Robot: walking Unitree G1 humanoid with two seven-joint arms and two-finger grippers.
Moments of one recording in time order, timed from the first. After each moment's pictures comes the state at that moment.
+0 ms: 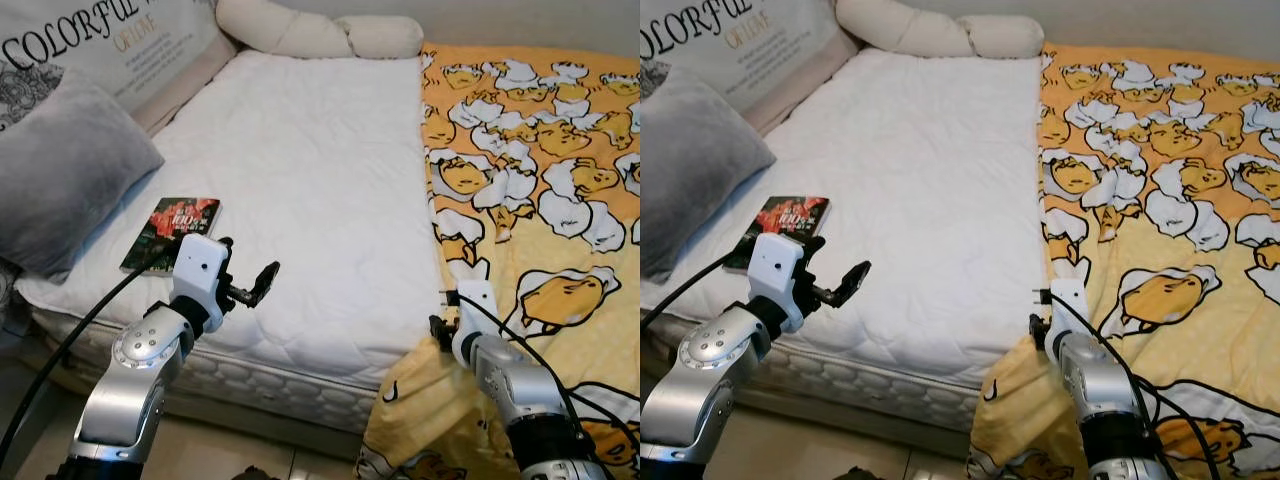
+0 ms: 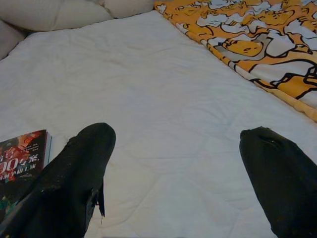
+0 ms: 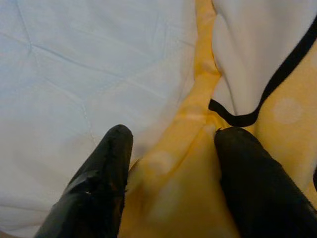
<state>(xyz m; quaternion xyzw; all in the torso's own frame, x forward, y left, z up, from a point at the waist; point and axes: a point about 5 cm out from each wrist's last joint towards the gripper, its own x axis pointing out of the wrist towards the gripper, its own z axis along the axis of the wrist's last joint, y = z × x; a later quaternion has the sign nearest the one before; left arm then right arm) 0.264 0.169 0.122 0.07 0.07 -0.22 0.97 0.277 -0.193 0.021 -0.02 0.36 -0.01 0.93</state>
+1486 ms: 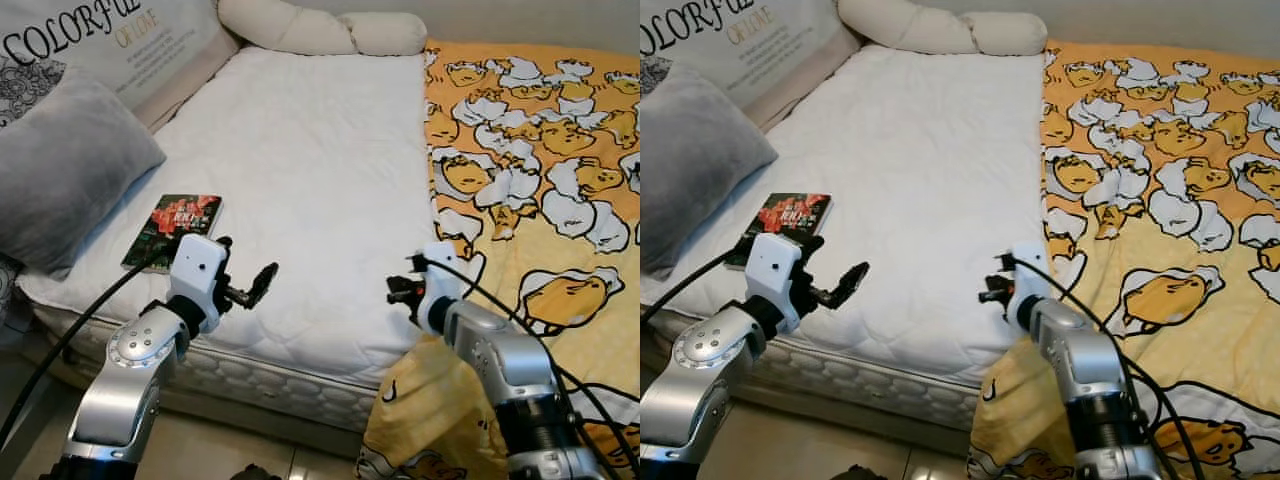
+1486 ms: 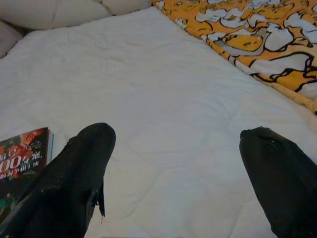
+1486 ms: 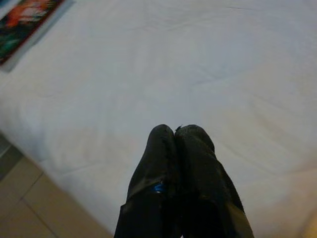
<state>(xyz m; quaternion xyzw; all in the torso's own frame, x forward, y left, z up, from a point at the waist) 0.262 0.174 0.121 0.08 0.07 -0.22 0.97 0.293 -0.129 0.074 0.04 0.28 0.20 0.94</state>
